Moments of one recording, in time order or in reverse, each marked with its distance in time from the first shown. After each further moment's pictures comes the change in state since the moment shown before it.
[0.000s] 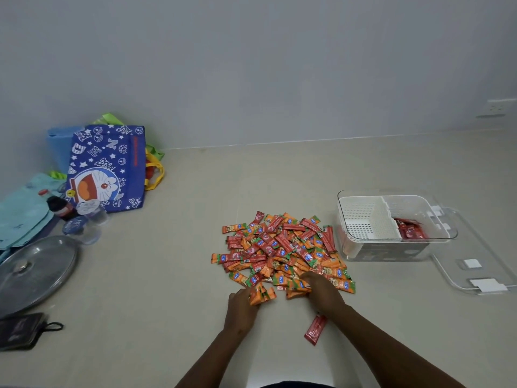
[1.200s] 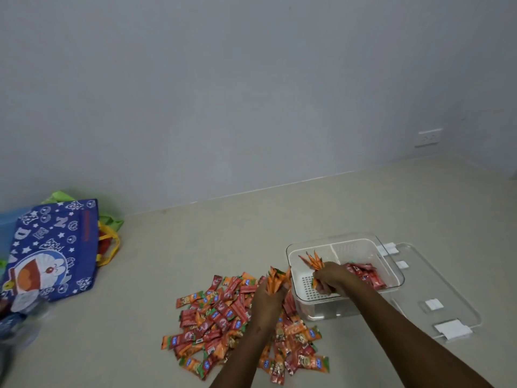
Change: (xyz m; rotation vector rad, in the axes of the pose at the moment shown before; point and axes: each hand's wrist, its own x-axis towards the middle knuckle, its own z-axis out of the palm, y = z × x) left_hand 0.071 0.269 0.012 -0.637 -0.085 -0.075; right_hand 0.057 0.094 -0.214 0.759 0.027 0.506
